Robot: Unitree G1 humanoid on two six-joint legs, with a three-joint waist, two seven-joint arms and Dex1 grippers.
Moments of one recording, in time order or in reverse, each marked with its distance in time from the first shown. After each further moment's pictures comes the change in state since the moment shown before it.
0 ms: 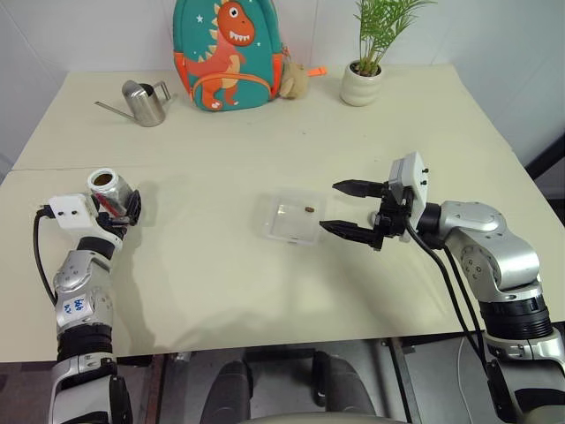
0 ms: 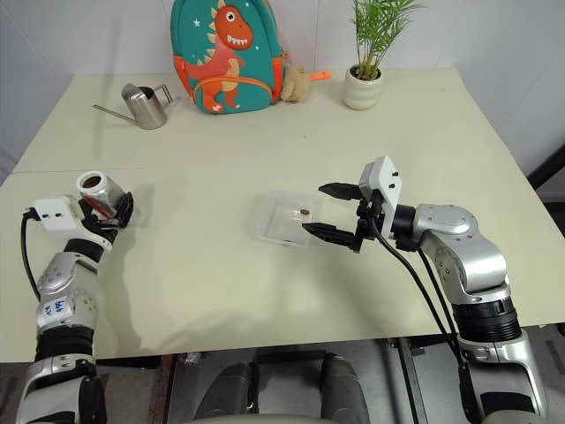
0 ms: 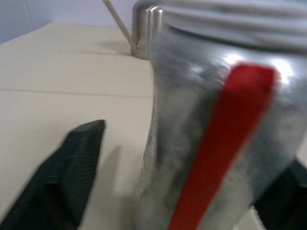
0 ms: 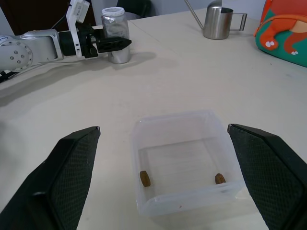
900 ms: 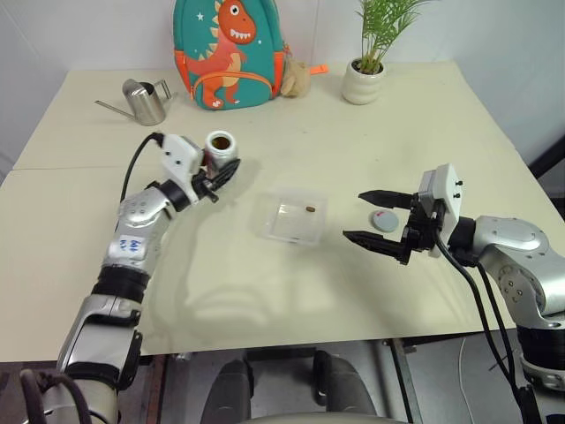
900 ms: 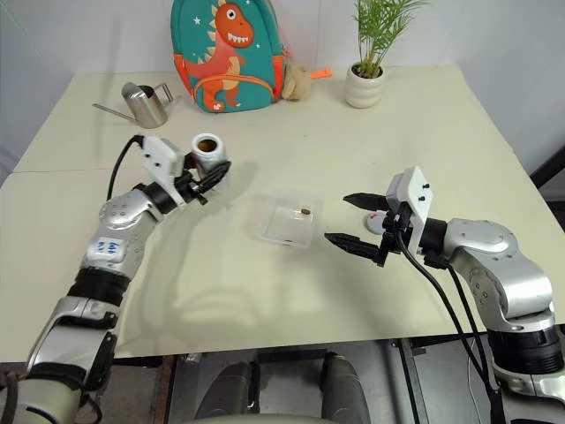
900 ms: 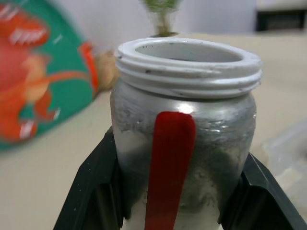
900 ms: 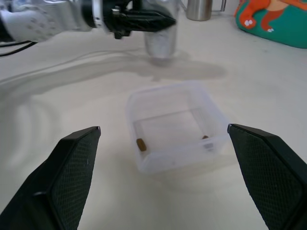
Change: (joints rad) left arm -0.240 0.051 -0.398 -0.147 -0.132 0.147 -0.213; right arm 0.129 -0.106 -0.101 -0.134 0.065 0.063 -0.049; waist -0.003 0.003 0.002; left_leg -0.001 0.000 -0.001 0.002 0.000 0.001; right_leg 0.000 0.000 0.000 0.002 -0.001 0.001
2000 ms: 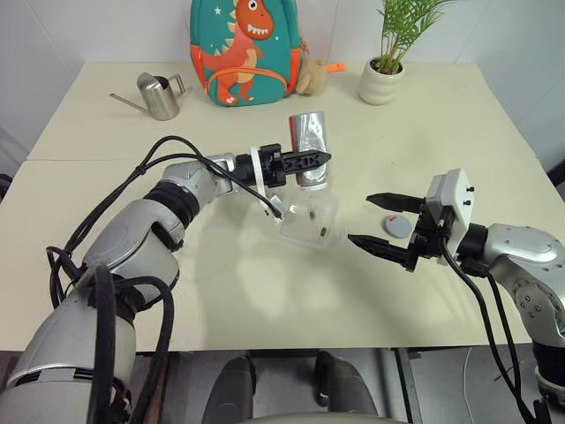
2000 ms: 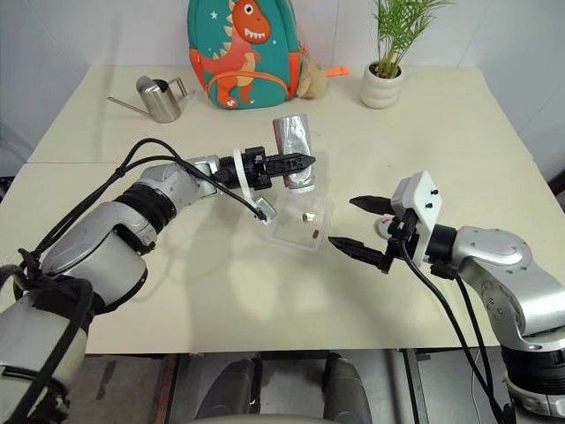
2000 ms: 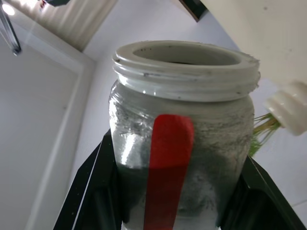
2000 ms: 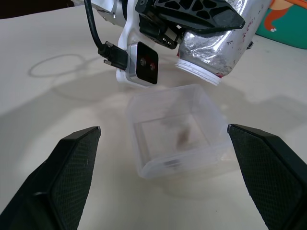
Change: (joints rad) left arm -0.754 -0.121 -1.029 0.751 2.117 -0.363 1.712; right arm 0.113 -0.046 -0.069 -0.163 0.057 0.070 -0.098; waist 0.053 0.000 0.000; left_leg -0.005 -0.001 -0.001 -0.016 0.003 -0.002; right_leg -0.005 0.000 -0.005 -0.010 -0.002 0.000
